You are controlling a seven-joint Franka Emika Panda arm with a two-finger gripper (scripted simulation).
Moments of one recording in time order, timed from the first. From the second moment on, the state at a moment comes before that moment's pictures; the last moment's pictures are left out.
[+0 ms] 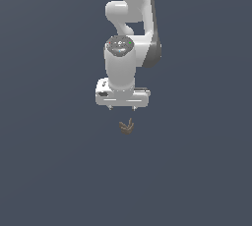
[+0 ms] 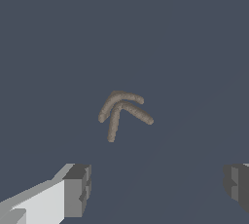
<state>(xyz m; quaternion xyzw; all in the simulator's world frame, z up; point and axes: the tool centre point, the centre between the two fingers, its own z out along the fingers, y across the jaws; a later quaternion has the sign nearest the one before) -0.009 -0.015 0.159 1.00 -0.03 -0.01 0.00</state>
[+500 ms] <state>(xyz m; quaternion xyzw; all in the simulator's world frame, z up) -0.011 -0.023 0.160 1.00 -0.01 -0.01 0.00</state>
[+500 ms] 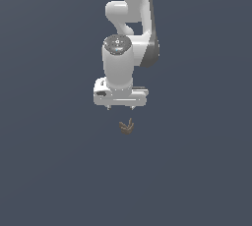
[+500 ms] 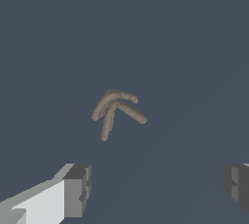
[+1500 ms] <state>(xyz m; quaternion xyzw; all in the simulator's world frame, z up) -0.007 -0.021 0.152 1.00 -0.09 -0.01 0.00</state>
